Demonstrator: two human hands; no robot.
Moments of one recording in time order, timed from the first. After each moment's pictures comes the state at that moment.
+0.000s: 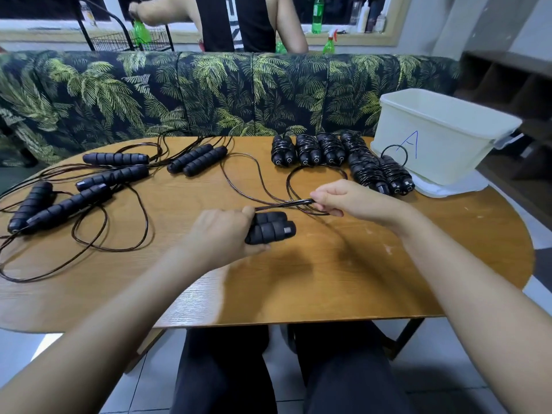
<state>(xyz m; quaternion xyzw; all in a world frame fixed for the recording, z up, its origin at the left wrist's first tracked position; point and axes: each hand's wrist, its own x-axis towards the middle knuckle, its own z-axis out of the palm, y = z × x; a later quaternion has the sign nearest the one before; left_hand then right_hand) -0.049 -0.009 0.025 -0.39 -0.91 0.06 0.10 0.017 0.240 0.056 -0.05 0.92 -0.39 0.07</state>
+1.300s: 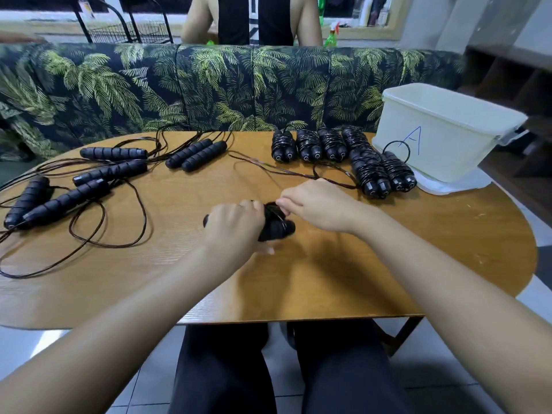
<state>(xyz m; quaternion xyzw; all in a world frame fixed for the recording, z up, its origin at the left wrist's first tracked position) -0.031 0.014 0.030 -0.34 -0.92 0.16 0.12 -0.001 0.179 0.060 -0.10 0.99 -0.06 -0.01</state>
